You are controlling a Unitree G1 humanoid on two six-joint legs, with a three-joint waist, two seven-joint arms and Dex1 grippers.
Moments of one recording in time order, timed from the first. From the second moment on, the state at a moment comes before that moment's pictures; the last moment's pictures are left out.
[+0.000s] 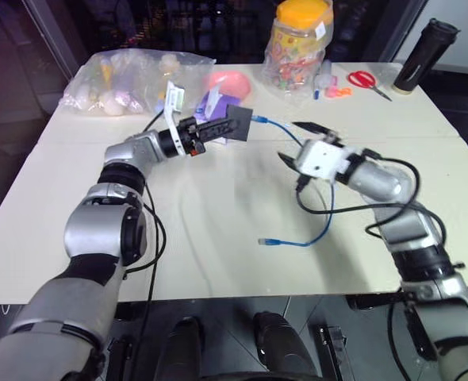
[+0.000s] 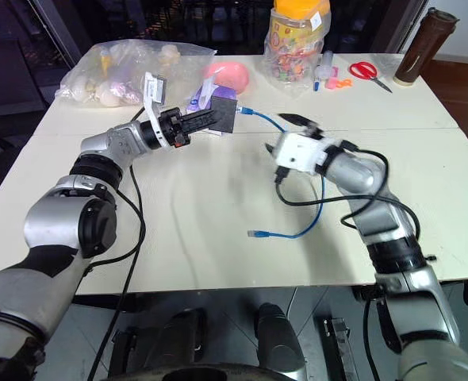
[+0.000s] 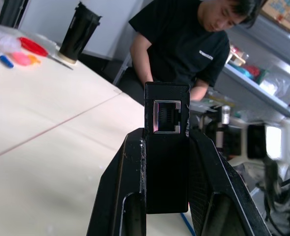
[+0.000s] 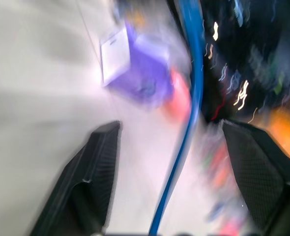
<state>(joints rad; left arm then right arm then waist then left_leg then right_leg) -1.24 0.32 0.19 1.22 -0.38 0.42 -1.37 -0.47 -0.54 0.00 -0.08 -0.06 0.15 0.61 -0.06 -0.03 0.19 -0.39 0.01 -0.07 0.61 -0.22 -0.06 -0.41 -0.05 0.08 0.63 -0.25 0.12</state>
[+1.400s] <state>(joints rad) -1.14 0.20 0.25 0.88 -0.58 0.82 -1.42 -0.45 -0.18 -0.24 -0.45 0.97 0.76 0.22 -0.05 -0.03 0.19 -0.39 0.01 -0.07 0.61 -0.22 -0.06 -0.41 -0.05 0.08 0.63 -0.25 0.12</state>
